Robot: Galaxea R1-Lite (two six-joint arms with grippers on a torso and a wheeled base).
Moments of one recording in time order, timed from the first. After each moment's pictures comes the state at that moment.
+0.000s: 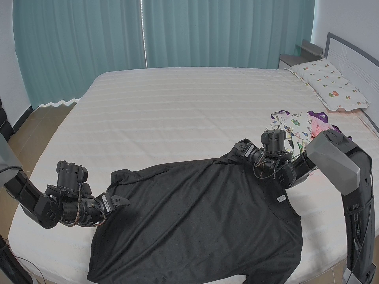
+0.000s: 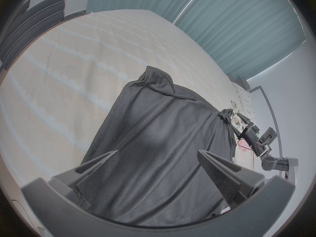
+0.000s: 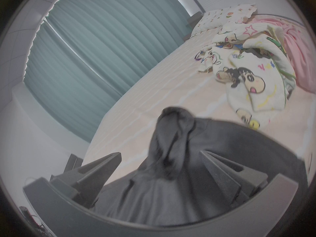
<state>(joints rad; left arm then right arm) -0.19 1.86 -0.51 -0.53 -0.18 -0.68 0.31 2.49 -1.40 -0.72 -0.07 0.75</state>
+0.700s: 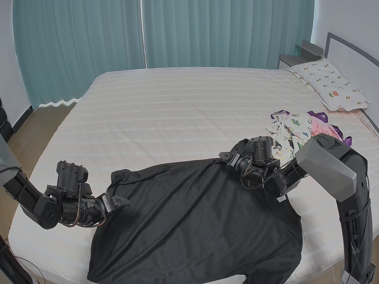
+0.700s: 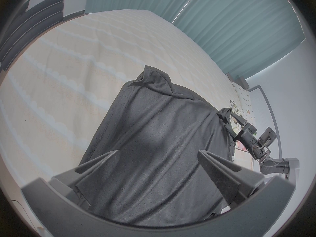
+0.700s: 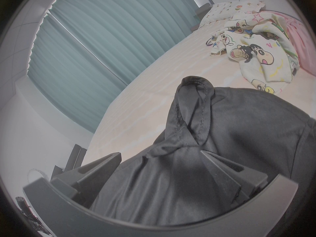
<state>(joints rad) -0.20 1.85 -0.50 -0.53 -0.19 -0.67 0.40 2.49 -1.35 -0.73 -0.06 0.76</state>
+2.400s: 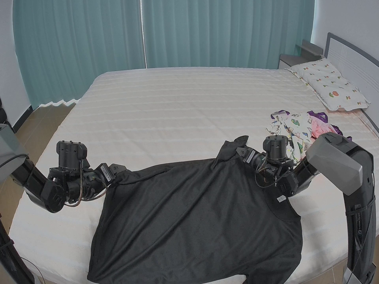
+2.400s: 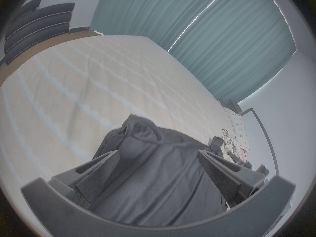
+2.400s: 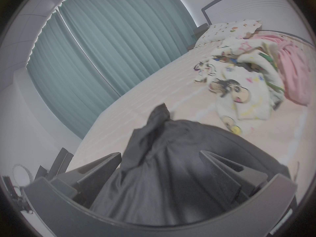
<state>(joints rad) -0.15 1.93 -0.67 -0.68 -0.10 -0.73 0.32 2.46 -1.25 -0.87 -0.14 0.64</state>
